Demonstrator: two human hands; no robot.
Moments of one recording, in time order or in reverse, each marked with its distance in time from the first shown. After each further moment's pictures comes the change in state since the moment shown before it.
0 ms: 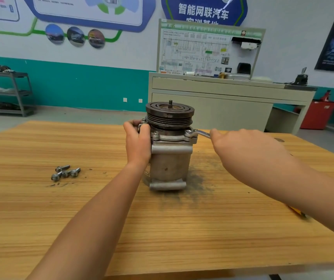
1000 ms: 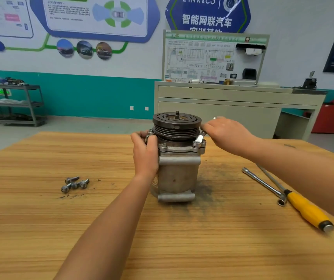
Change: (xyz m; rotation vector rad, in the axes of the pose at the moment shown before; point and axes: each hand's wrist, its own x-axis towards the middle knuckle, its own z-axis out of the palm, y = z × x) left_hand -0.001 0.001 0.000 0.008 -0.005 -0.015; right_hand 0.100 0.028 0.070 0.208 0.344 -0.252
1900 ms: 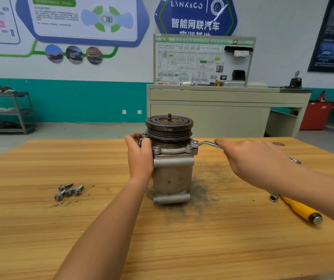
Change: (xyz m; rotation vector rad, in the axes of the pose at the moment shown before) left_hand 0.000 0.002 -0.002 0.018 -0.003 0.042; right_hand -0.070 -0.039 -0.057 -0.007 -0.166 0.357
